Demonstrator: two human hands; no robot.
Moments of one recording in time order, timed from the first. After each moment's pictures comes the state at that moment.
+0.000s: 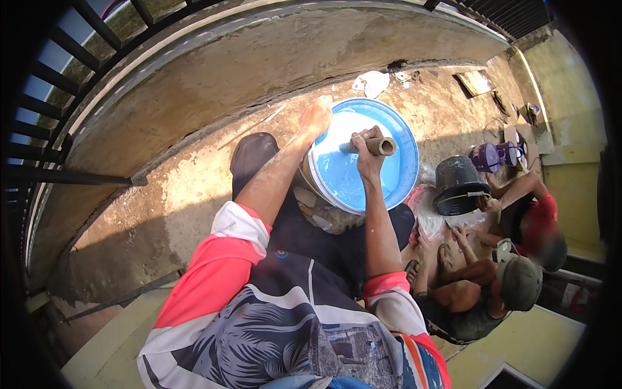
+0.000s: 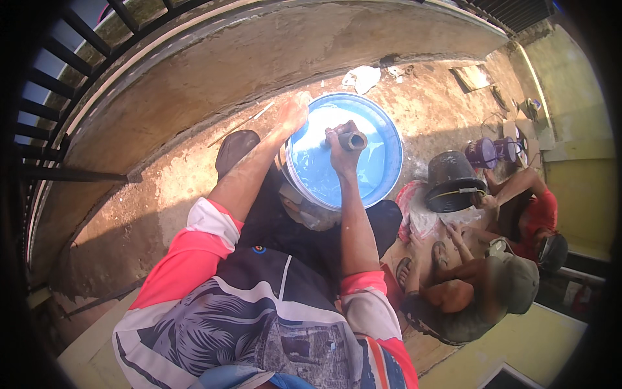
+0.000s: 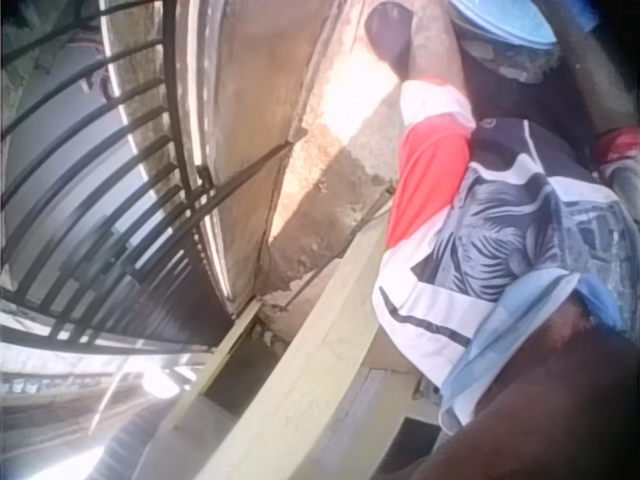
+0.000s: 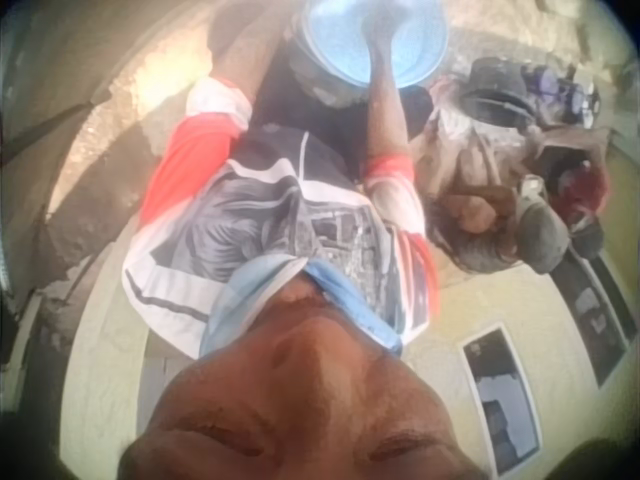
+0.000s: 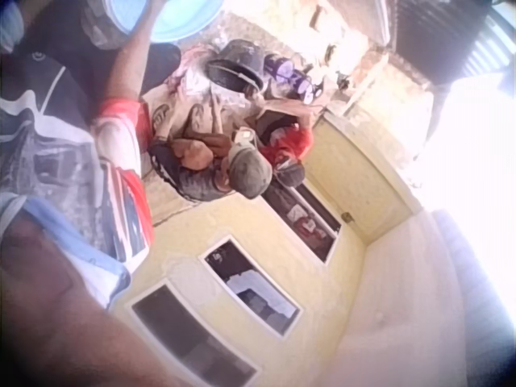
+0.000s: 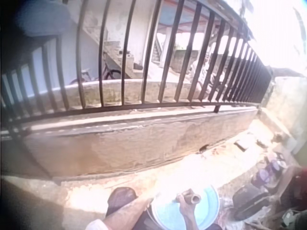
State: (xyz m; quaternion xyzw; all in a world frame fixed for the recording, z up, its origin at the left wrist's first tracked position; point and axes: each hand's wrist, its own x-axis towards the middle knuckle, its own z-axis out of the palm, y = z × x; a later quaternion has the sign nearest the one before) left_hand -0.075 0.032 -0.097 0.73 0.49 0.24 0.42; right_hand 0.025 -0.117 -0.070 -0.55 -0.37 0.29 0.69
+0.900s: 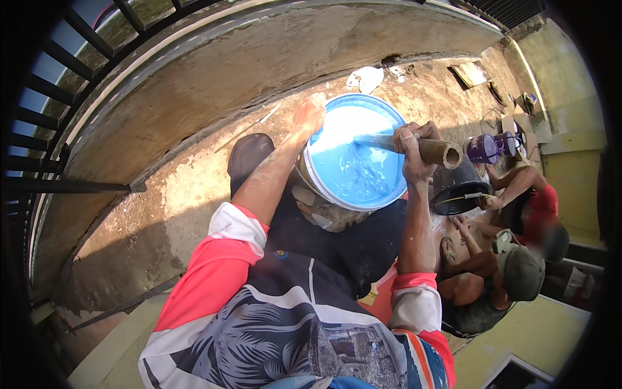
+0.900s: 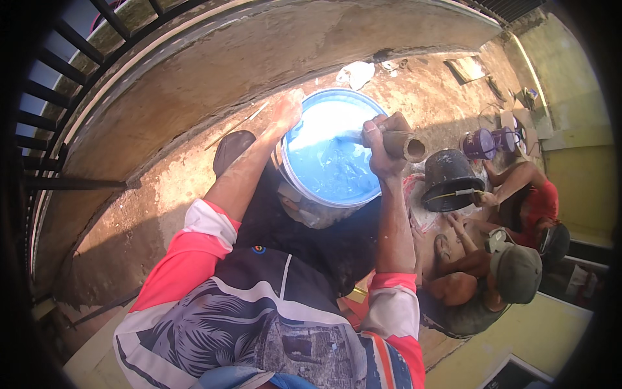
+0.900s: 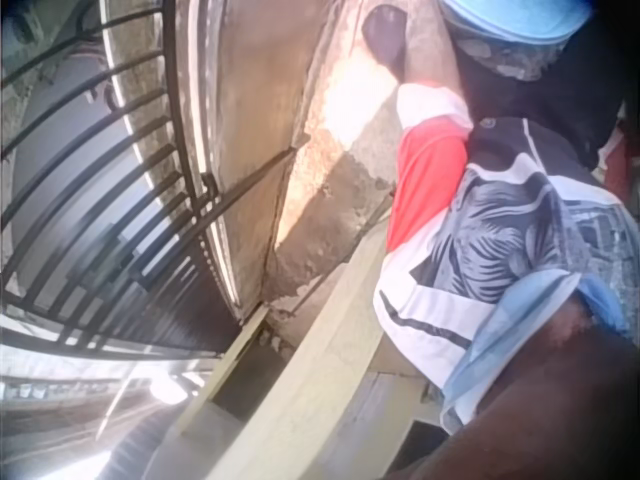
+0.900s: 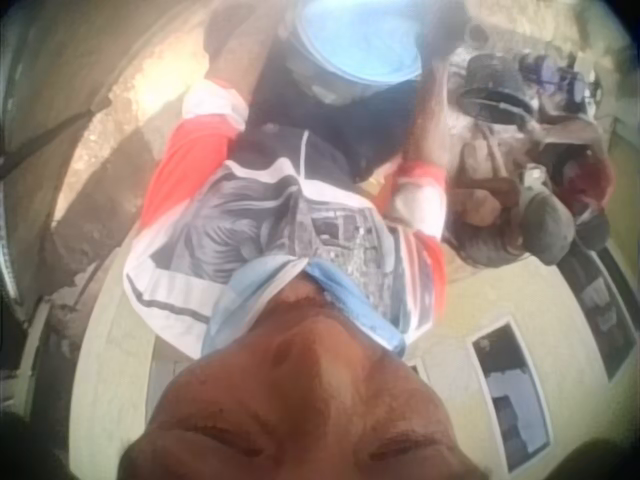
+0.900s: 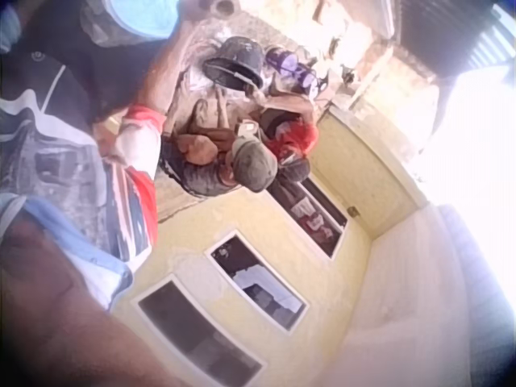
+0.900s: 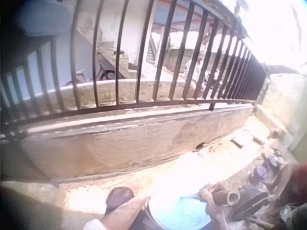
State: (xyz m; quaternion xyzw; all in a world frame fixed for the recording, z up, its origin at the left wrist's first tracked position) left_hand -0.075 0.039 -0.107 0.72 0.48 0.26 0.43; right_hand 0.048 -0.154 0.068 -0.48 -0.49 0.24 0.69
